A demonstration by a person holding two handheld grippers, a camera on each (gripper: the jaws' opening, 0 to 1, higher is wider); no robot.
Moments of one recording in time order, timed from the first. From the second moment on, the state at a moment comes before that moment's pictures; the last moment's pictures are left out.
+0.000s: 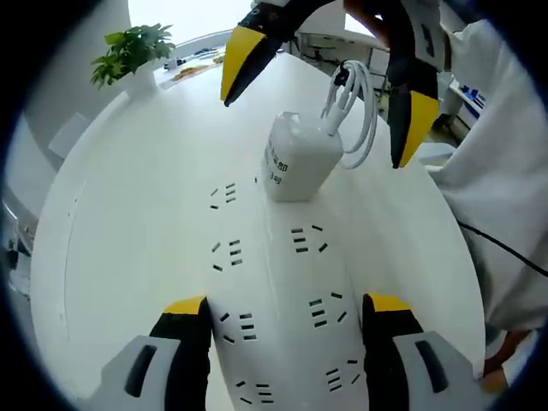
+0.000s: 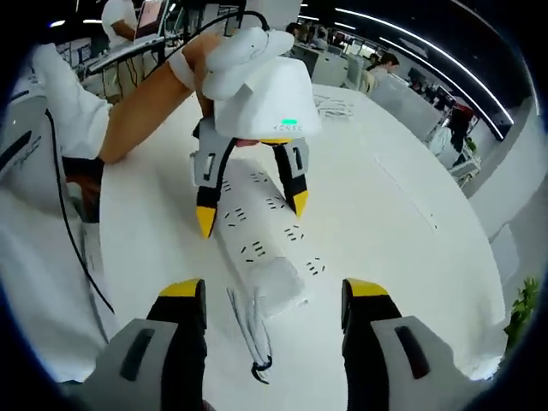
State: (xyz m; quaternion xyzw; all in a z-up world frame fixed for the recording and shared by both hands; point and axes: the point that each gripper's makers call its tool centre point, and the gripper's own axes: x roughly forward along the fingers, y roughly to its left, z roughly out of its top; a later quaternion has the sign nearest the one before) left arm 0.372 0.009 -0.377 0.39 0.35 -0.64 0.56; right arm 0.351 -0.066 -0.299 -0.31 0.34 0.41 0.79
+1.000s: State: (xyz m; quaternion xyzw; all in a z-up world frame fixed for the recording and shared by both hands) left arm 0.373 0.007 -0.377 0.38 0.35 -0.64 0.57; right arm 0.330 -0.112 -0.280 -0.13 0.25 0.32 0.90
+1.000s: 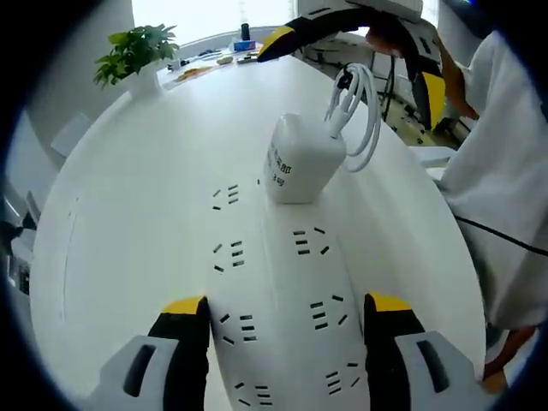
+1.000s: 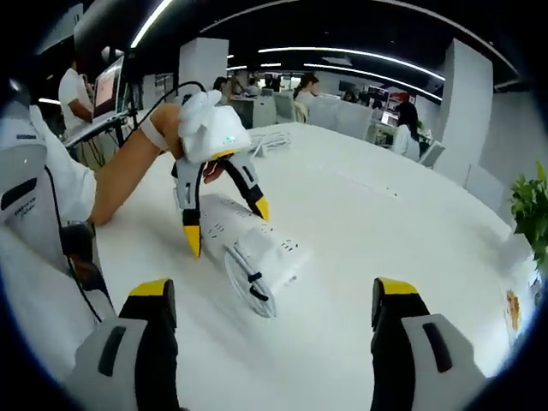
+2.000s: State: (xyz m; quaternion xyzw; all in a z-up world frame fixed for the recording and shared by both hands) left arm 0.379 0.009 -0.376 0.31 0.33 -0.61 0.65; right arm 0.332 -0.130 -0.292 -0.11 0.23 0.32 0.91
